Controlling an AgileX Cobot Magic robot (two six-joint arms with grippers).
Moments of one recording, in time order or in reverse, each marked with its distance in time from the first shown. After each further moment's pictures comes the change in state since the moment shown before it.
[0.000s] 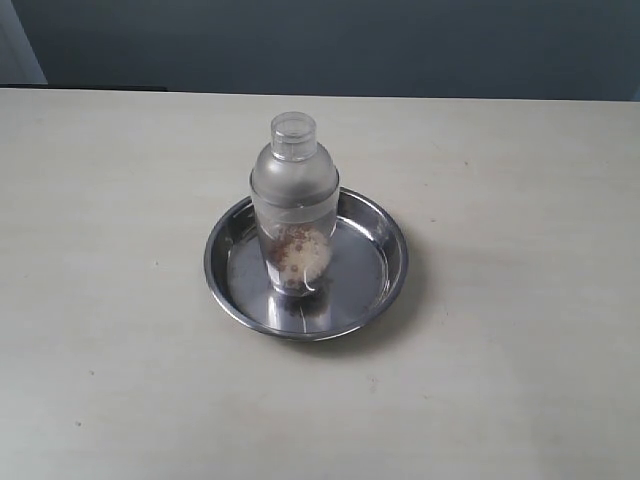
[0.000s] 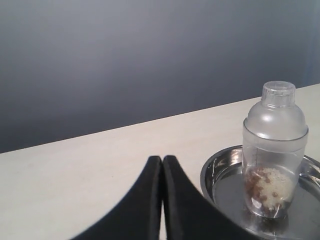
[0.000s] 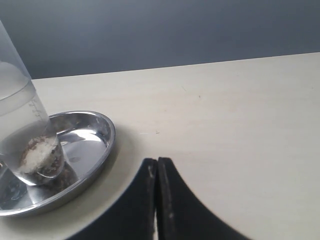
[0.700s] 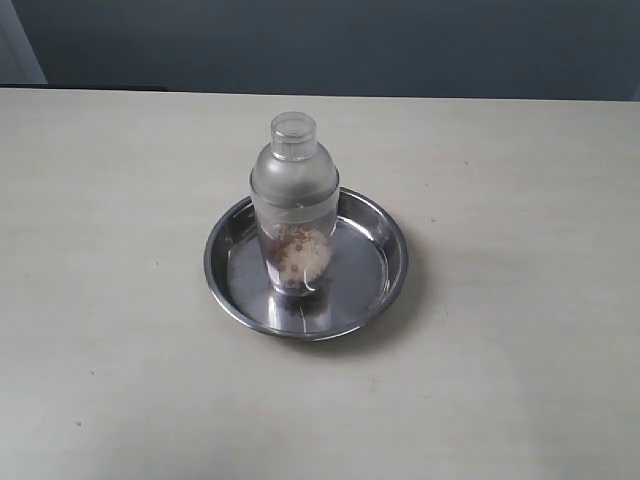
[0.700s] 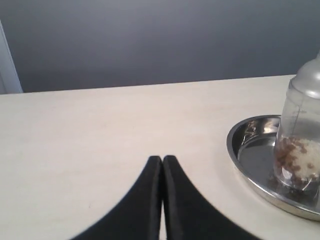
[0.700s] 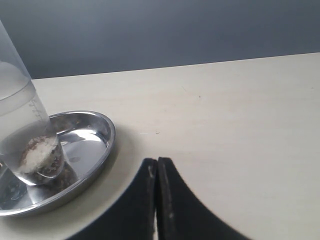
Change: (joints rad) left arm 0.135 -0.076 0.171 -0.029 -0.004 -0.055; right arm 0.000 0.000 0.000 0.000 0.000 0.000
